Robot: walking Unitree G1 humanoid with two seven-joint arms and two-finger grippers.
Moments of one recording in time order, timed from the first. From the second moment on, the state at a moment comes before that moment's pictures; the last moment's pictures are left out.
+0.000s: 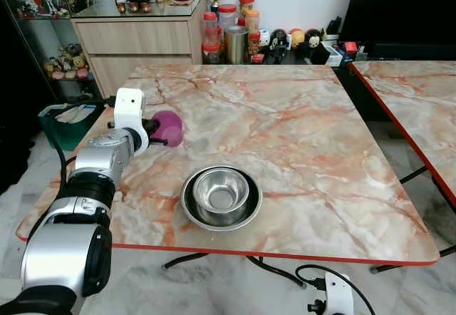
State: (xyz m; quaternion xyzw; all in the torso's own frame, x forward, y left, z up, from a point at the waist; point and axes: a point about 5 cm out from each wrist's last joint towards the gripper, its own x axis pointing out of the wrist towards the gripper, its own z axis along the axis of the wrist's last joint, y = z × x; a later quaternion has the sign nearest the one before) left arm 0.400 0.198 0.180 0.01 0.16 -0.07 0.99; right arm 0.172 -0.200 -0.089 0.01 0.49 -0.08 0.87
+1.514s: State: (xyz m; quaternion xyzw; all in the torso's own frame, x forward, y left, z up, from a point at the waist) left arm 0.395 0.205 0.156 0.03 0.25 -0.08 0.97; right arm 0.172 -0.198 -0.089 0.02 0.49 -0.08 0.87
